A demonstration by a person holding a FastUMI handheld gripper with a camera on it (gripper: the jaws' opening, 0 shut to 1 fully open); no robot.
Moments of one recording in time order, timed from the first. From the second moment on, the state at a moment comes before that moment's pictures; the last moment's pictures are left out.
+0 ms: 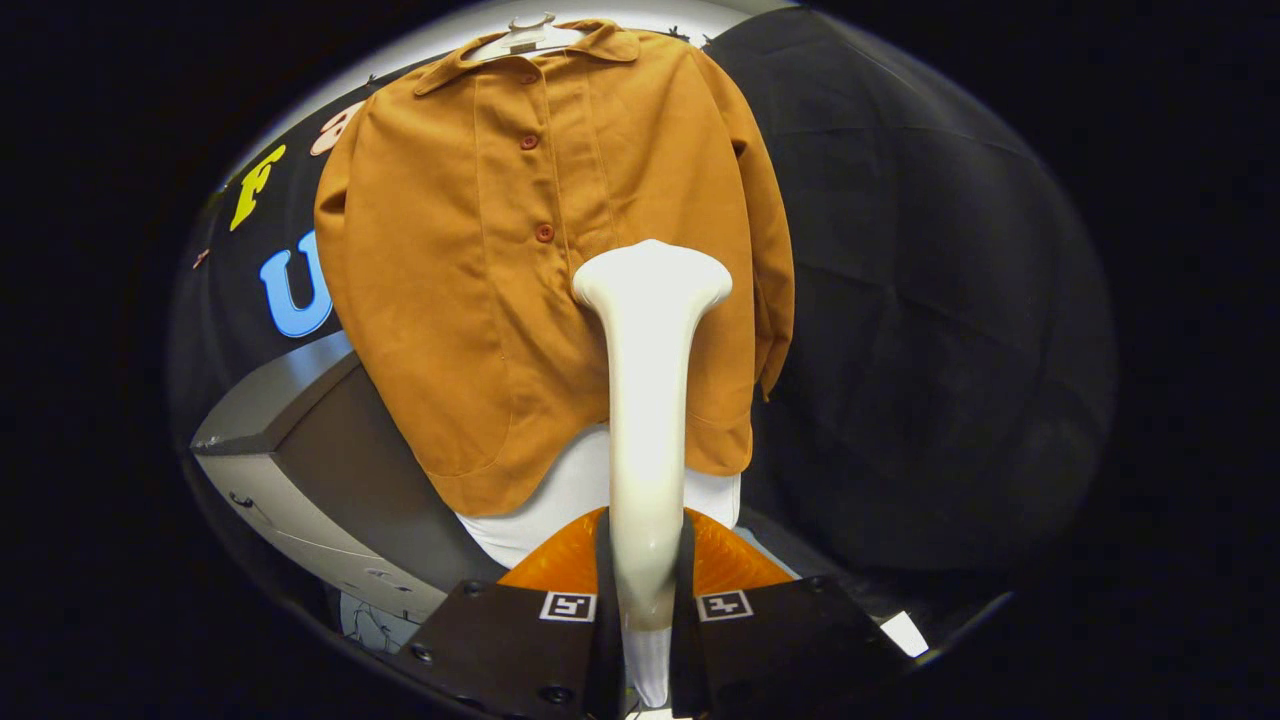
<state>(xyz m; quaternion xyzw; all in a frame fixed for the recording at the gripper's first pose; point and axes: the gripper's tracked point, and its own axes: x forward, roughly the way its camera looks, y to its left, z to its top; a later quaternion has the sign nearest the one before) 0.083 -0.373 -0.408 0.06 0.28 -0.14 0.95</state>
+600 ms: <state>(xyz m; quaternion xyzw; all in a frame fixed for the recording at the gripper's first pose) 0.029 -0.329 -0.416 0.06 0.31 -0.13 0.94</state>
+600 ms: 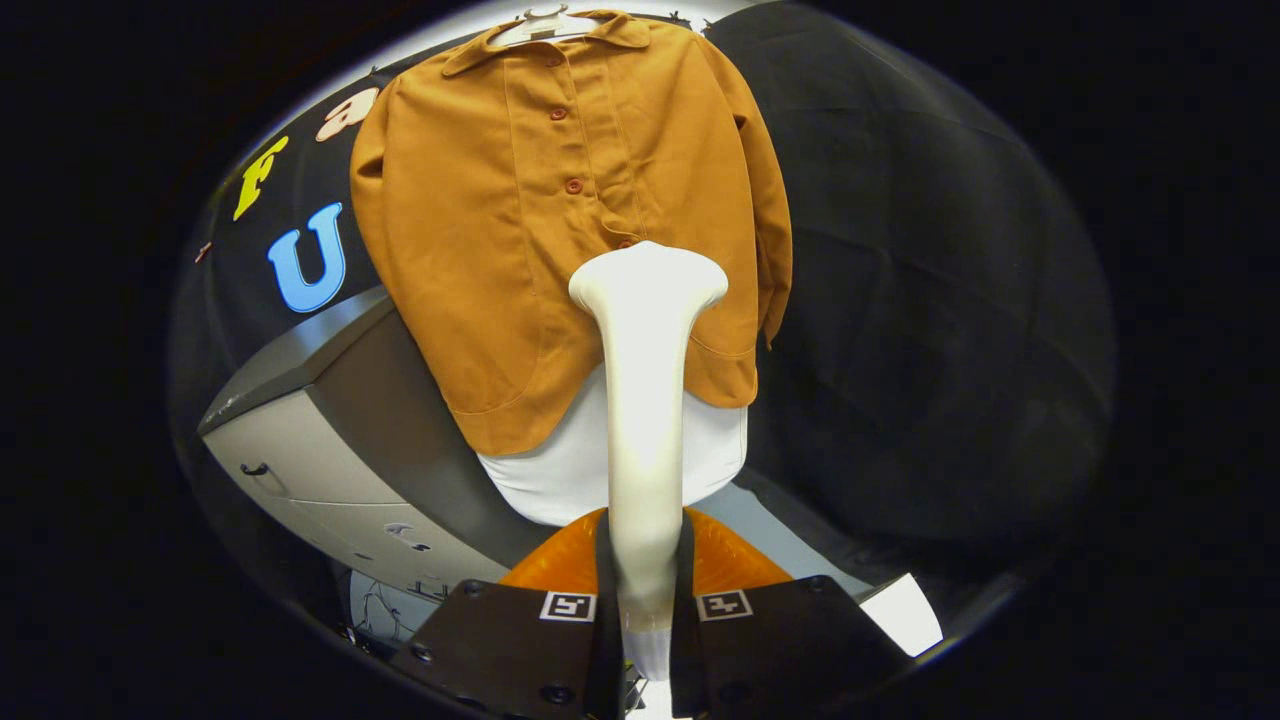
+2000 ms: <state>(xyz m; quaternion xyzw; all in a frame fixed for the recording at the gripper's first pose) 0.052 -0.142 -0.079 0.01 0.03 -0.06 1.00</state>
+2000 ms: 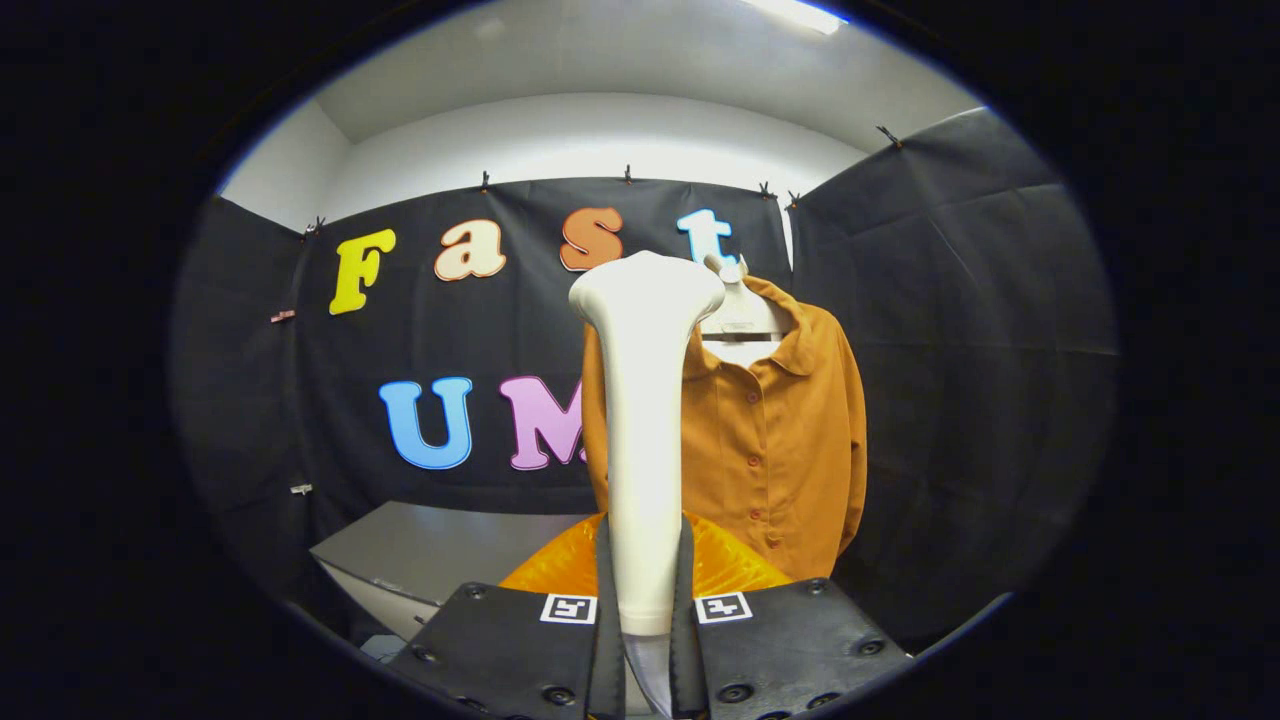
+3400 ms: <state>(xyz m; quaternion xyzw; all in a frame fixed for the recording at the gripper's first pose) 0.006 -0.072 -0.030 0.00 -0.01 -0.03 1.00</state>
